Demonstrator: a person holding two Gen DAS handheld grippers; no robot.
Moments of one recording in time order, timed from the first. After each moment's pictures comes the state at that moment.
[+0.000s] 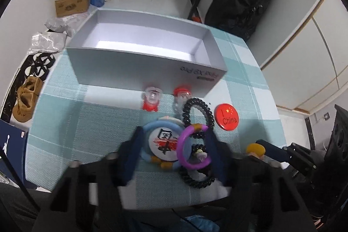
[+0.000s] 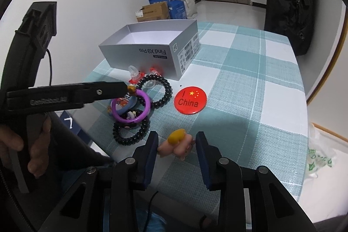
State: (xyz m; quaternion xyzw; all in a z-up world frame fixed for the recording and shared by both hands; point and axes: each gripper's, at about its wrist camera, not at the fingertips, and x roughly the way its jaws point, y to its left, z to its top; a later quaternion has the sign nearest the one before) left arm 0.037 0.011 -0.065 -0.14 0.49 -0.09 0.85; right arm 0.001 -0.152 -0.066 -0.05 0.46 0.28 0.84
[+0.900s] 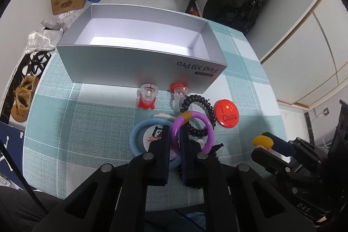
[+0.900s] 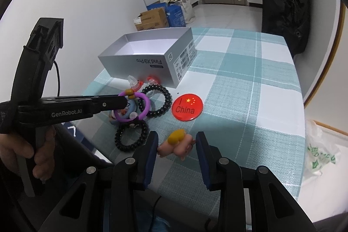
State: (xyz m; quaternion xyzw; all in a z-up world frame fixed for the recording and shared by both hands) left arm 0.041 0.018 -0.065 -0.13 0.51 -0.09 0.84; right arm 0.005 -0.161 -0.059 -0.02 0.45 0.28 0.85
